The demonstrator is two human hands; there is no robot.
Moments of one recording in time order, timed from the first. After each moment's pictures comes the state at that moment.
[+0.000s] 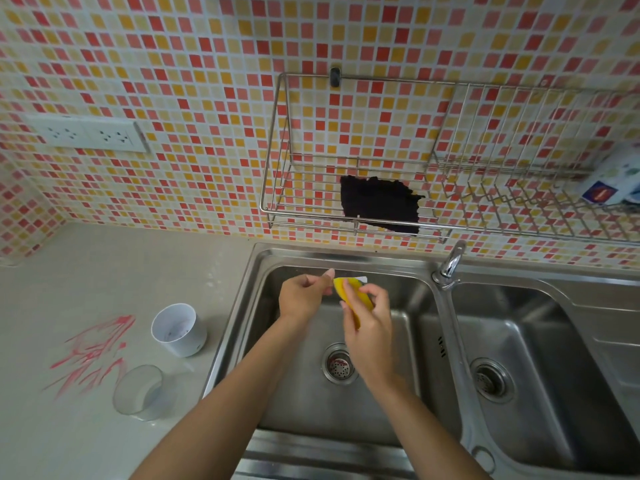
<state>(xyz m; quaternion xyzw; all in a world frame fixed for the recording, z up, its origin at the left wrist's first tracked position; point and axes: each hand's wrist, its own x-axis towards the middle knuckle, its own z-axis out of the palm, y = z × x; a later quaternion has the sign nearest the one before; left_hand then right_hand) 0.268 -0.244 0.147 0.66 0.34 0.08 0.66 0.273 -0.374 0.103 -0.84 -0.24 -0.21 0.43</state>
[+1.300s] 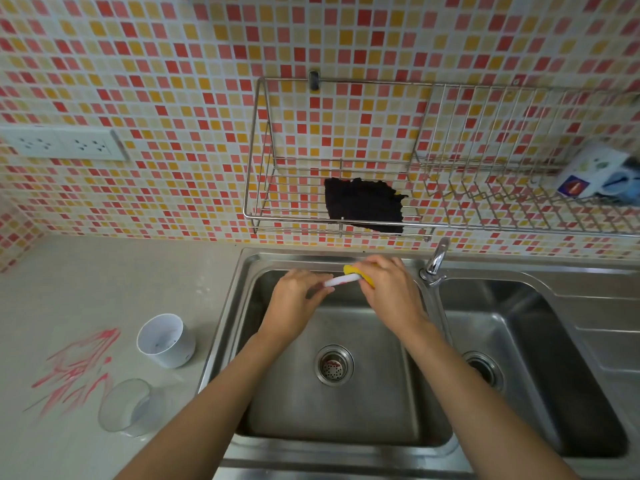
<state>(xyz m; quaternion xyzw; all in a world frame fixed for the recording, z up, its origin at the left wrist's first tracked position) 0.263 -0.232 0.147 0.92 0.00 0.22 0.33 0.345 -0.408 0.149 -0.92 -0.31 -0.13 0.21</state>
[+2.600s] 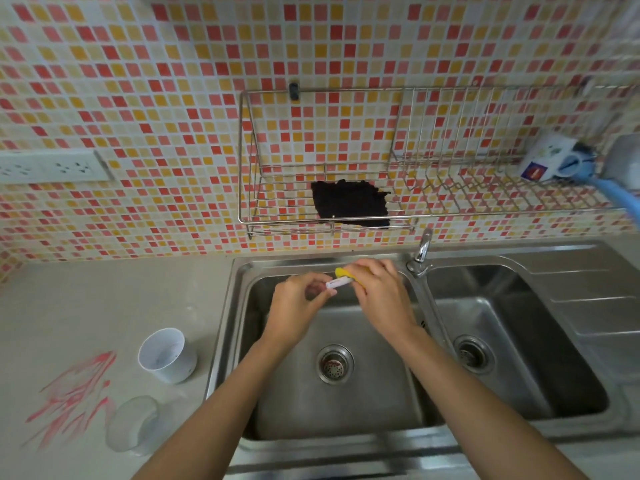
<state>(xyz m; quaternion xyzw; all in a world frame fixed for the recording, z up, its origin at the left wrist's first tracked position) 0.243 -0.236 0.166 0.87 0.03 0.15 0.47 0.305 -0.402 0.153 -0.90 -0.29 -0.22 0.22</state>
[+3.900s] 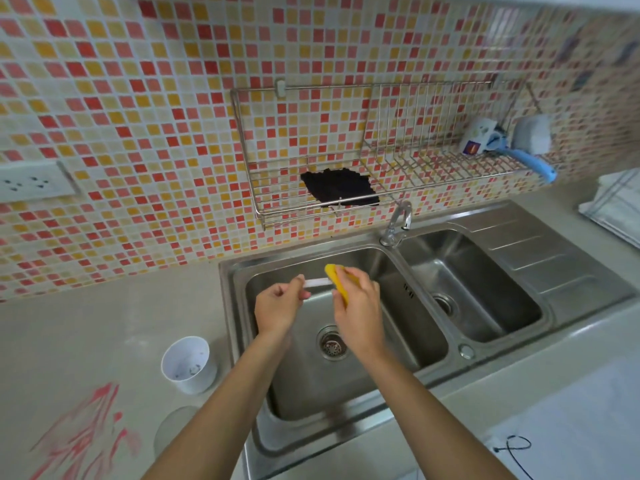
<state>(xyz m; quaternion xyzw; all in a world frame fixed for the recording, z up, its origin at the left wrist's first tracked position) 0.198 -0.168 0.155 0.66 0.25 0.05 0.71 0.185 -0.298 0.143 -0.92 -0.03 -0.20 0.33</state>
